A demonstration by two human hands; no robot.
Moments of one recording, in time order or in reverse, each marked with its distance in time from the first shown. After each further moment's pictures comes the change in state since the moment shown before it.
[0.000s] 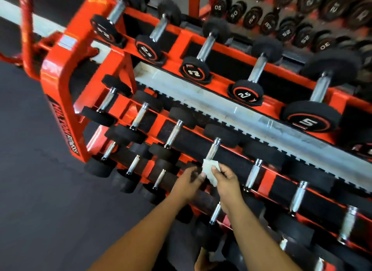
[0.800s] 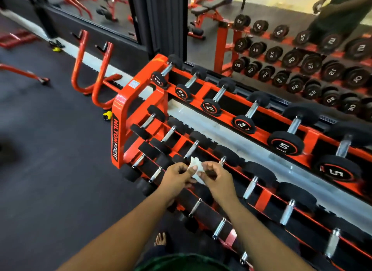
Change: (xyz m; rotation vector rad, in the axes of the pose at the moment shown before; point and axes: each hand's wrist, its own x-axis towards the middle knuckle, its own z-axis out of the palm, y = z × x) left_hand -0.213 0.094 -0.064 -0.482 0.265 0.146; right_hand -0.179 -0.109 -0.015 -0.511 -0.315 -0.590
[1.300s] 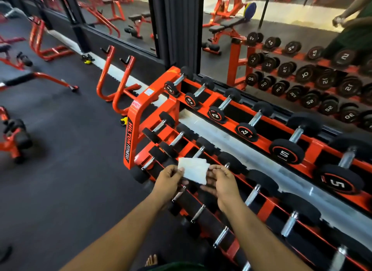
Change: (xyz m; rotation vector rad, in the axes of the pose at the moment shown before) left_hand -0.055 0.000 0.004 -0.034 0.163 0.016; right_hand -0.026 -0.031 -0.029 0.668 -0.002 0.481
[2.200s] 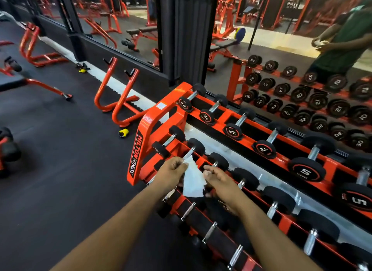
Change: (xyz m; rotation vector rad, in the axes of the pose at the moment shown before) left_hand 0.056 0.058 -0.152 0.194 -0.139 0.209; right_hand -0.013 0.000 0.137 -0.540 -0.315 -0.169
